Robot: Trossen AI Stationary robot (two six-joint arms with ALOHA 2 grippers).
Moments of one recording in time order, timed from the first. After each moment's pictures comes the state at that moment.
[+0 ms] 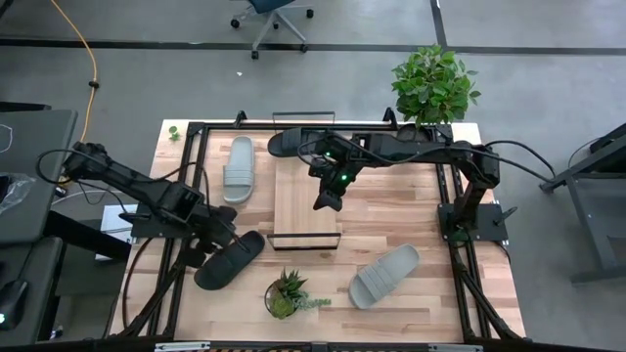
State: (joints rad) left arm -0.27 0.96 0.70 -0.91 0.25 -0.05; right arm -0.17 1.79 1.59 -0.71 -0.66 0.31
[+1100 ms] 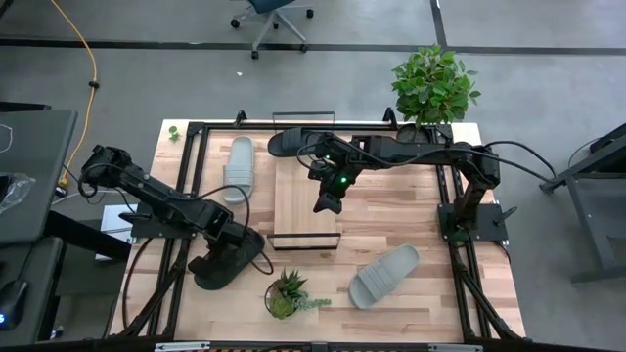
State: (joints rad) left arm -0.27 1.31 0.70 -0.81 0.44 0.16; right arm -0.16 1.79 1.59 -0.71 -0.65 0.33
